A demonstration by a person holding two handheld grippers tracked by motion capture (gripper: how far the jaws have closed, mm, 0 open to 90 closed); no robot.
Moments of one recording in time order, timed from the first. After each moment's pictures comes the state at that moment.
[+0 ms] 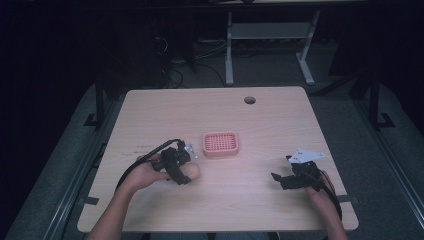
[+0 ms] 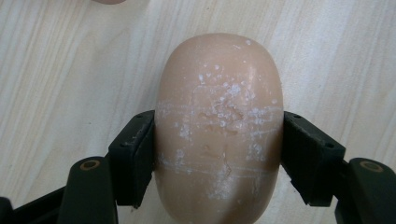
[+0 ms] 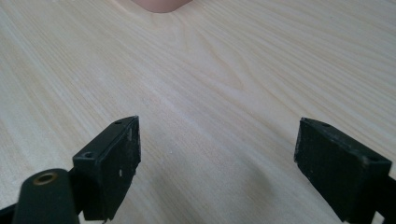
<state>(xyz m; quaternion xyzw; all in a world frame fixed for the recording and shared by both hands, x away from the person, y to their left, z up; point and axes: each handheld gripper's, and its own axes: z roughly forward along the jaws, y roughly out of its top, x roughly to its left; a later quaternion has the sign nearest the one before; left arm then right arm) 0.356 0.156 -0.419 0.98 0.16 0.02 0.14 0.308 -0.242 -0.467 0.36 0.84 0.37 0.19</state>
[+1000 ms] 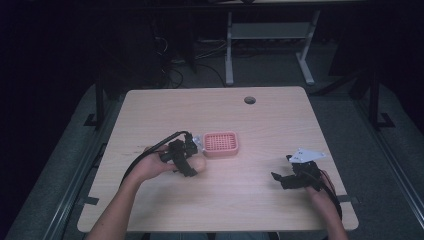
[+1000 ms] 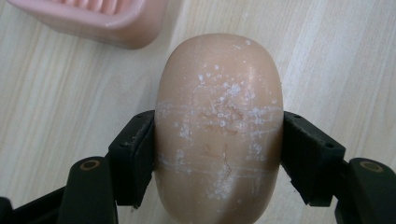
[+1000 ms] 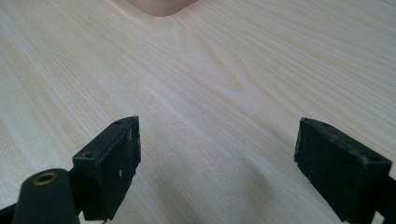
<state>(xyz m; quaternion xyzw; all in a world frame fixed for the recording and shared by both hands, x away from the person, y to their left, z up) 0.375 0.135 -0.409 0.98 0.15 0.02 0.14 0.308 -0.243 -0.467 0.36 0.83 0.37 0.19</state>
